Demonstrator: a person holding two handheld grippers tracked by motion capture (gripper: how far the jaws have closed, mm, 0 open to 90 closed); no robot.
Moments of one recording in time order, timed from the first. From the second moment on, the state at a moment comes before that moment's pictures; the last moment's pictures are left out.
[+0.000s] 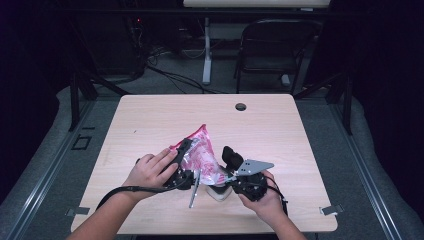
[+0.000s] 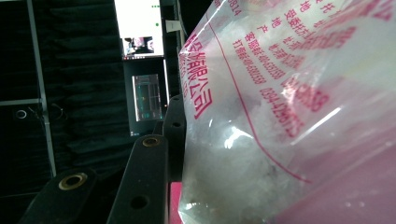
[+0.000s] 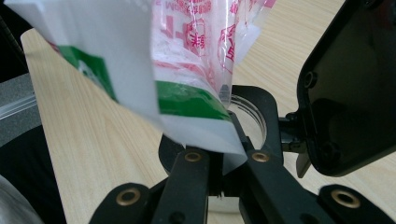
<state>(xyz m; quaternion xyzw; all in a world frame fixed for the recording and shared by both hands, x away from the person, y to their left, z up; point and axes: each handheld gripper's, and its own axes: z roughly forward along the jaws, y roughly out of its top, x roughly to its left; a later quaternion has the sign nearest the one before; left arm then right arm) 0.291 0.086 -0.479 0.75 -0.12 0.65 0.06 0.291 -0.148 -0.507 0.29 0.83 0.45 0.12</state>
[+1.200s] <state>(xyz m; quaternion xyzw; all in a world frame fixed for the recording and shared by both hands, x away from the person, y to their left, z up) 0.289 0.082 -0.478 0.75 -0.12 0.65 0.07 0.293 -0.147 -0.511 0.30 0.84 0.44 0.12</state>
